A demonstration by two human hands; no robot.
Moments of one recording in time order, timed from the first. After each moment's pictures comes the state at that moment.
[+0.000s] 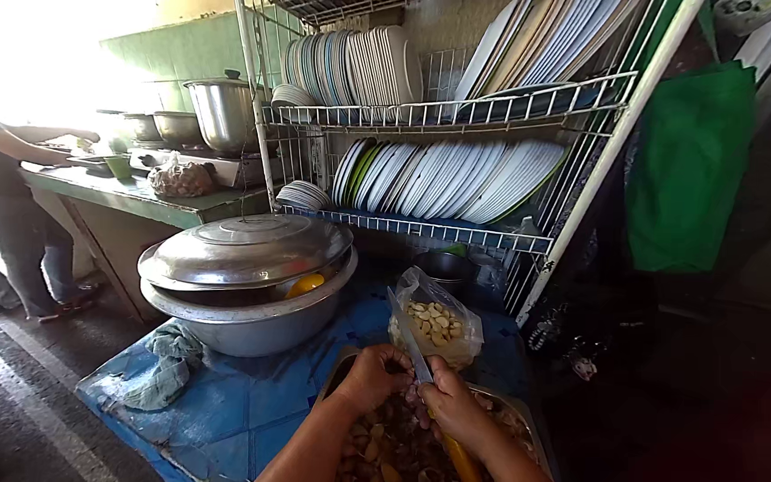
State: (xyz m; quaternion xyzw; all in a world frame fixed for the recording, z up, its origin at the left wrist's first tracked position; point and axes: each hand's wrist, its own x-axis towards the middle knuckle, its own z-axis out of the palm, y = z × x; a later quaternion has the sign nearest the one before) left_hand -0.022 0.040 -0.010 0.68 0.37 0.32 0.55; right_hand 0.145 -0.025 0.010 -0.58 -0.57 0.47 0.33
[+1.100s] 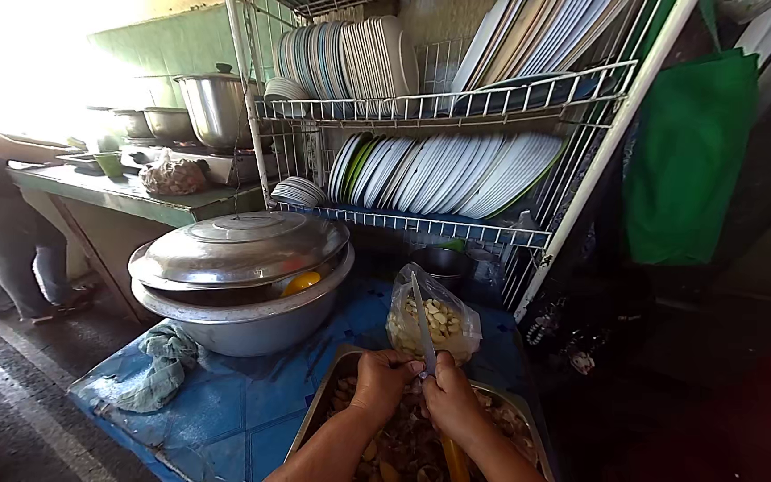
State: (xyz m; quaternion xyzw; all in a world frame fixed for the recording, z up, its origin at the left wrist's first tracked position) left_hand 0.008 0.019 -0.009 0.58 0.46 0.42 0.52; right_hand 0.137 -0.024 0.012 -0.66 -0.57 0.36 0.32
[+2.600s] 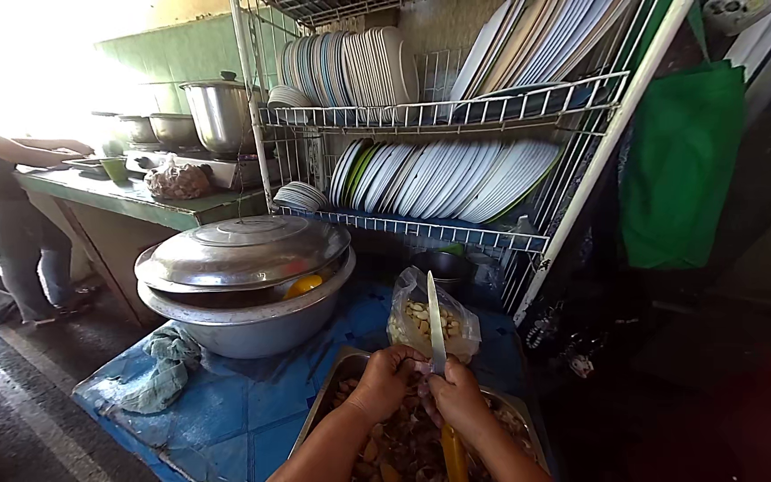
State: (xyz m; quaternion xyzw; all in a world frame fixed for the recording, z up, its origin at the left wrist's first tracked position) left_hand -0.004 0.024 -0.001 0.72 0.36 0.34 0.48; right_hand 0.141 -0.024 0.011 -0.62 -0.47 0.45 0.43
